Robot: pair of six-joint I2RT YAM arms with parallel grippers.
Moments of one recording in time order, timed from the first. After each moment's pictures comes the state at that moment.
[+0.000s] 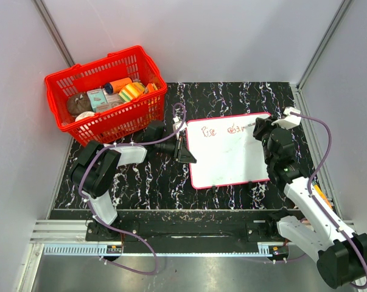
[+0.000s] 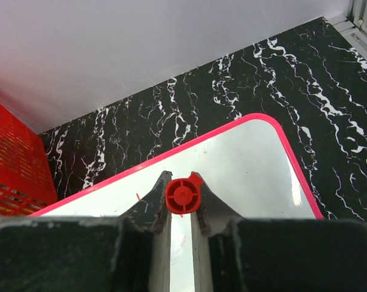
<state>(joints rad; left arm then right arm) -0.50 1.77 0.86 0.33 0.96 -0.38 0.32 0.89 0.66 0.16 0.41 0.43</state>
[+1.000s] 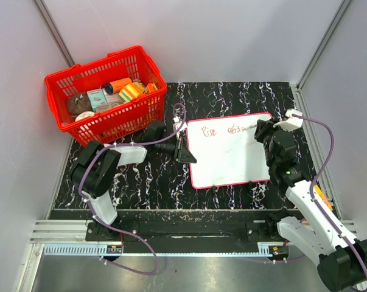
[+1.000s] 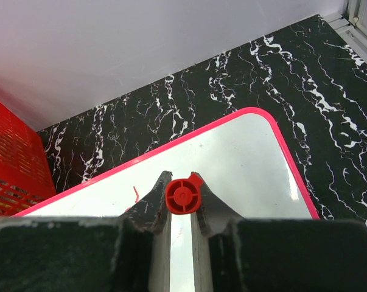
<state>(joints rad) -0.50 1.77 0.86 0.33 0.96 -0.38 0.32 0.85 0.65 0.12 0.41 0.43</state>
